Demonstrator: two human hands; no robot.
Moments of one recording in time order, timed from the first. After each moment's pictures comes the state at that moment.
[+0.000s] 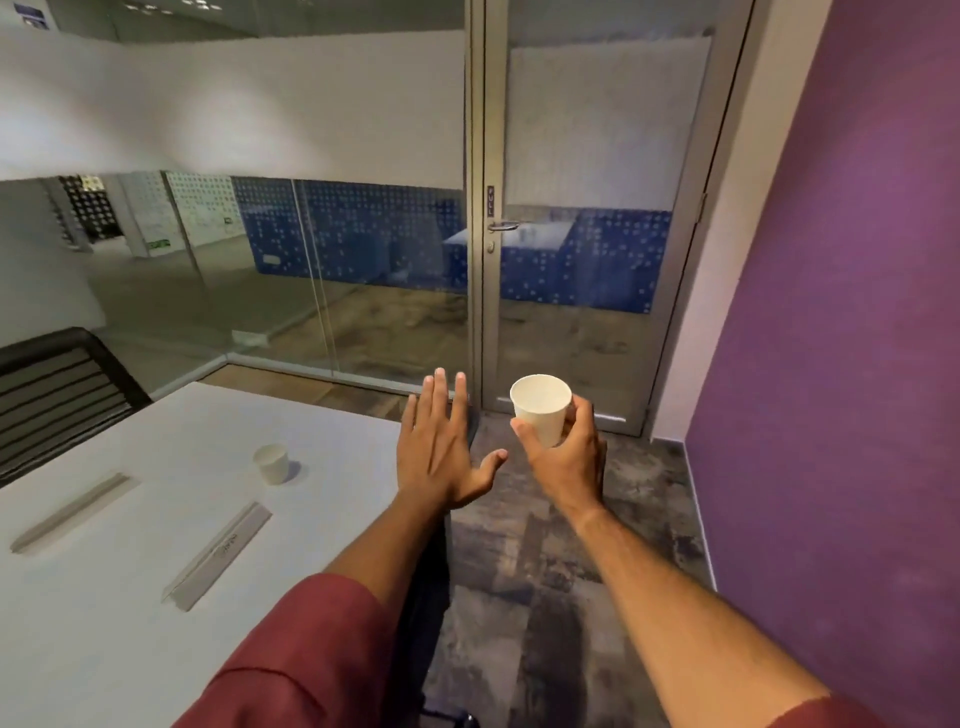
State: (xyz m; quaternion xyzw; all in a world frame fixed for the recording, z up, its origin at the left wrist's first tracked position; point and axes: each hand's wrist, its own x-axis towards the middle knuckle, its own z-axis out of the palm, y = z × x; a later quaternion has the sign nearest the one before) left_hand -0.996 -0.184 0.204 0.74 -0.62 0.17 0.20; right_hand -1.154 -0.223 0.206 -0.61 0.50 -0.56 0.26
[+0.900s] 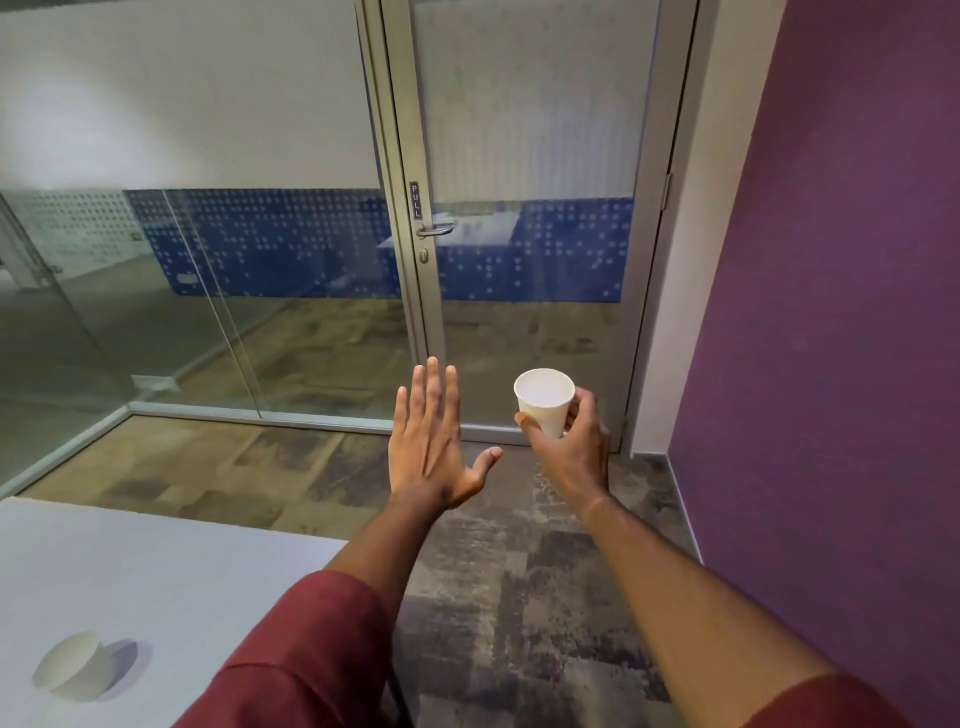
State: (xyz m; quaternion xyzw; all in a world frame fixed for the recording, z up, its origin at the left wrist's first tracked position) left_hand -0.987 -0.535 0.193 0.71 -0.66 0.20 0.15; right_hand -1.158 -0.572 0.189 -0.57 0.54 -0.57 0.24
